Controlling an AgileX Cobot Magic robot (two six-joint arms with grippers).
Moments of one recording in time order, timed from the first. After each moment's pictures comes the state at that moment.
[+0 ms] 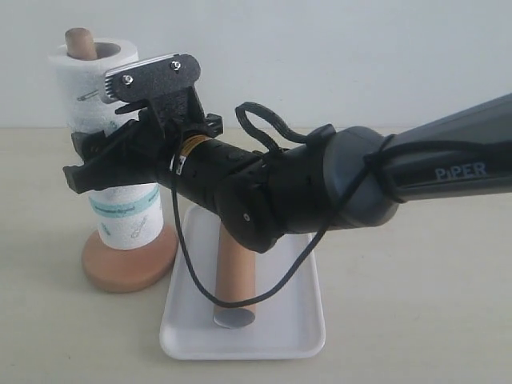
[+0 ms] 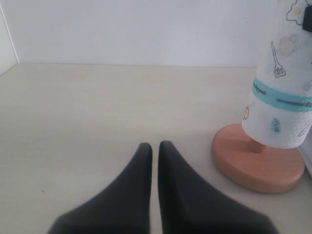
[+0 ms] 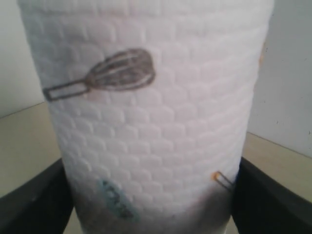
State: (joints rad) left arm 0.07 0.00 0.00 -0.02 0.29 0.01; right arm 0.92 1.97 -1.23 0.10 -0.54 0.00
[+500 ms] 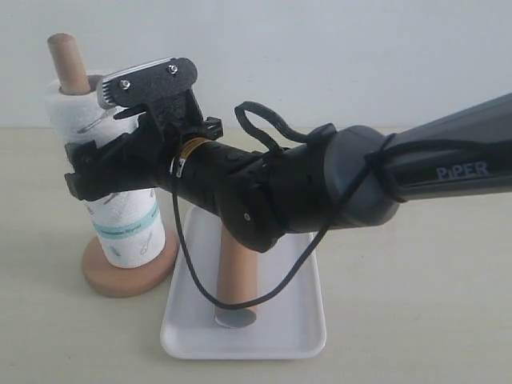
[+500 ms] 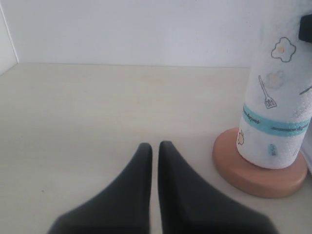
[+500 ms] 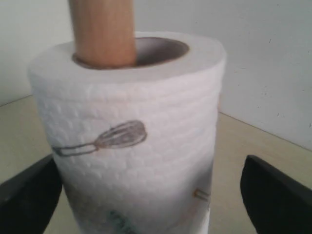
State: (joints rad) left arm 0.07 0.00 0.00 -0.02 0.29 0.01; right arm 0.92 1.97 -1.23 0.09 -0.50 0.00
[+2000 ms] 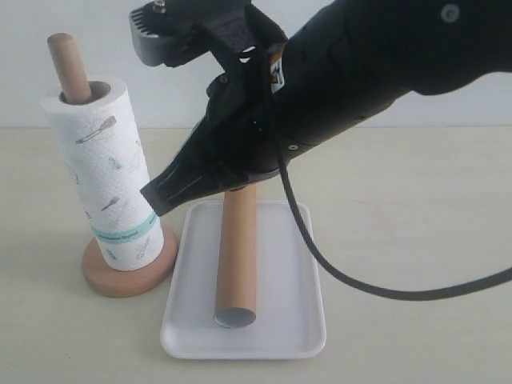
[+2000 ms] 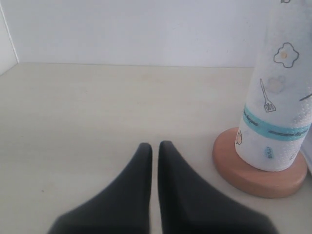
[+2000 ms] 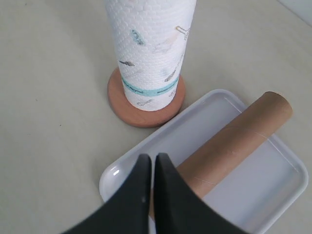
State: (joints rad) left arm 0.07 0.00 0.00 -0.02 0.29 0.01; right arm 0.92 1.50 -1.23 0.00 0.59 -0.03
